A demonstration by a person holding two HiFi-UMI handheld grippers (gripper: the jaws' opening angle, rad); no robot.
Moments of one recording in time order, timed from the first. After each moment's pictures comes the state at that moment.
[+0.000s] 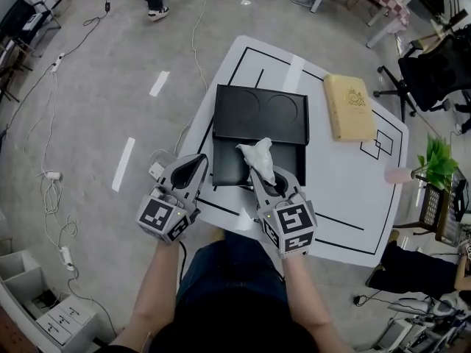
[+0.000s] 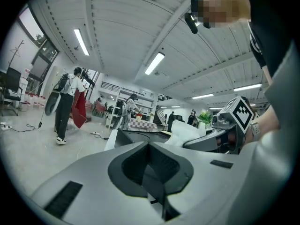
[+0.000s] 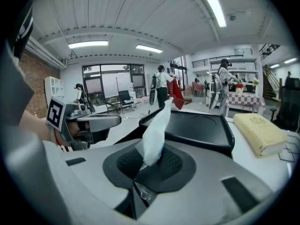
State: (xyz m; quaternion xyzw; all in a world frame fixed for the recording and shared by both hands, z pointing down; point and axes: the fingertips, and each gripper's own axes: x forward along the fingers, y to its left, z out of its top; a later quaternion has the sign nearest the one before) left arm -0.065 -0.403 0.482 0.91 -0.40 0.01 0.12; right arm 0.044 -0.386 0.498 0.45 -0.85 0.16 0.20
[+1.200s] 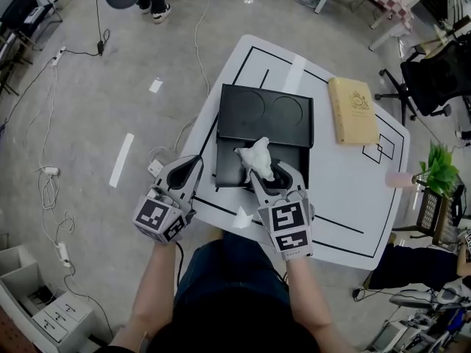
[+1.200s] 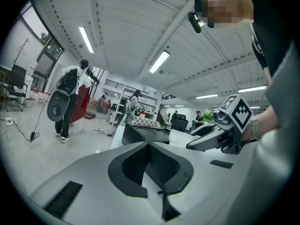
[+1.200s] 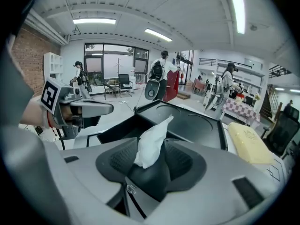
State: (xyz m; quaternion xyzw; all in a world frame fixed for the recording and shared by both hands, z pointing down) left arm -0.086 -0.405 0.499 0.89 -0.42 0.01 0.15; right arm 0.048 -0.394 0.512 0.45 -0.83 0.12 0.31
